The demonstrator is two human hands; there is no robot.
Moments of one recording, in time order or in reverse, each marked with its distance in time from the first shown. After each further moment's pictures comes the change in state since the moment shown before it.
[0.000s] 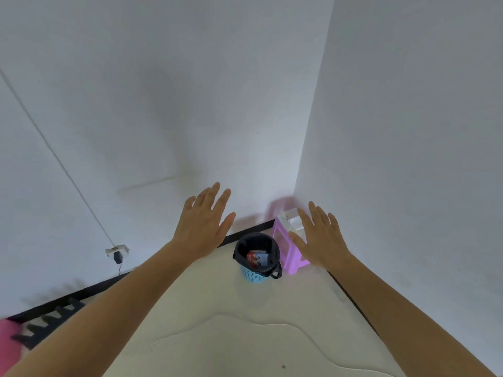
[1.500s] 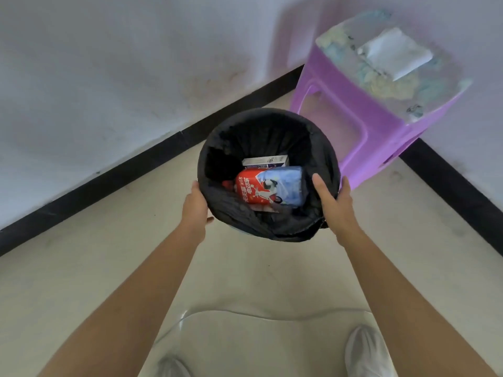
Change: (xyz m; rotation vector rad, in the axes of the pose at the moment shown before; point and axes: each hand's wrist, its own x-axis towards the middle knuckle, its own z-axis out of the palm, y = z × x) left_hand 0.244 -0.098 0.943 -1.348 -0.422 -1.238; right_hand 0.316 0.093 0.838 1.243 -0.139 0.979
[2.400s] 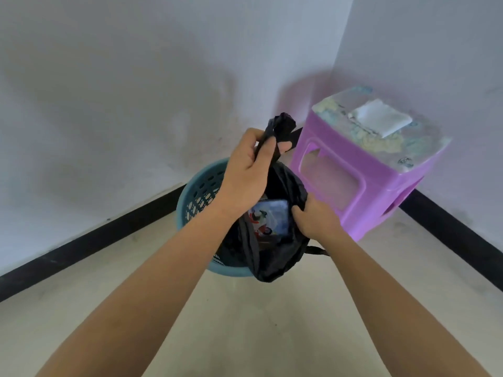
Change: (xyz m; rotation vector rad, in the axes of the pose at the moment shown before) left_hand -0.103 0.128 0.062 0.066 -0.453 0.958; right_hand 0.028 -0.072 0.040 -0.798 -0.029 -0.326
